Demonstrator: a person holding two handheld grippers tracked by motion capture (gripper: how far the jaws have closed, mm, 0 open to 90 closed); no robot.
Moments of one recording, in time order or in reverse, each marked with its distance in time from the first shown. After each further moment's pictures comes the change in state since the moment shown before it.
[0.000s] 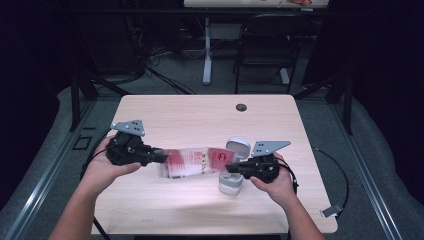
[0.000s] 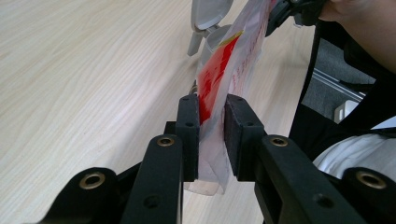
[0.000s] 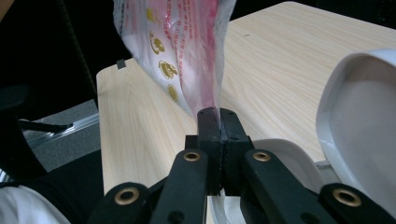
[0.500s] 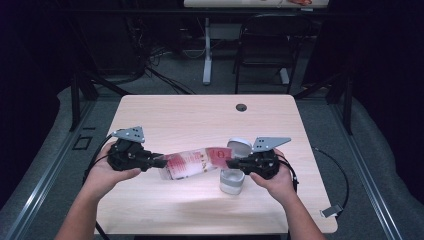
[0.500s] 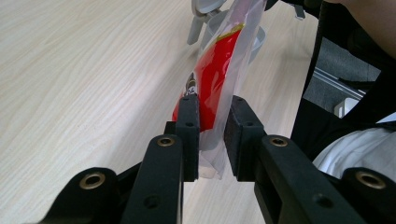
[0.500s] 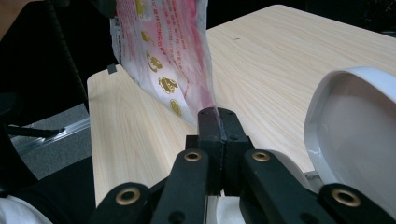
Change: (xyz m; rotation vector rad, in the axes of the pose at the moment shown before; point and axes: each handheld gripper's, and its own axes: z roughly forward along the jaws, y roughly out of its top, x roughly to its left) left arm 0.005 -0.019 0.012 -0.003 -0.013 -0.001; right arm -0.004 0.008 -0.001 0.001 -0.031 0.008
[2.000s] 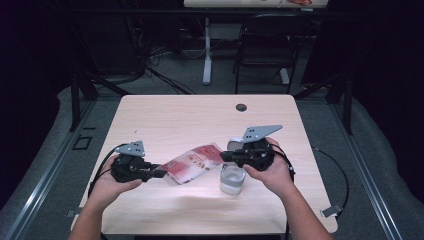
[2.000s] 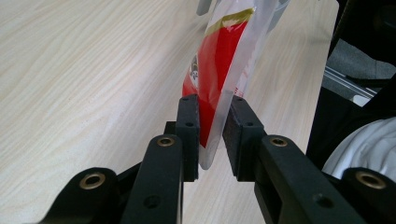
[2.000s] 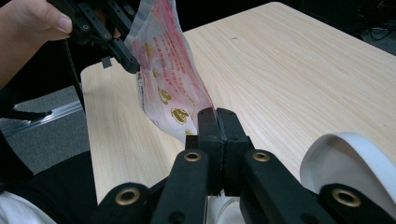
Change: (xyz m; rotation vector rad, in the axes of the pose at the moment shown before) left arm 0.013 -0.047 0.028 -0.002 0.006 -0.010; right arm 0.018 0.046 0.001 0.091 -0.043 -0.055
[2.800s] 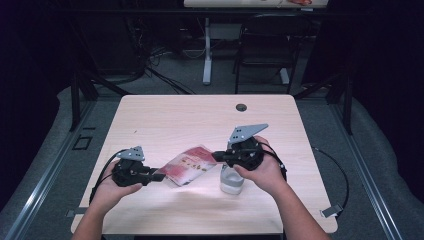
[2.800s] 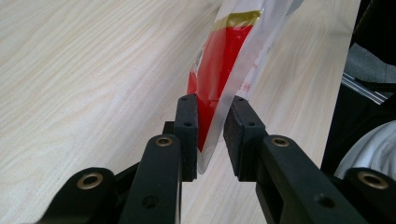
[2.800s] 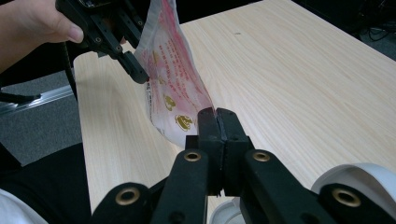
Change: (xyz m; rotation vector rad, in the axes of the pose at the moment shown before) left arm 0.009 -0.022 0.014 0.007 0.023 -0.049; right arm 0.011 0.015 0.016 0.052 -0.020 -0.057
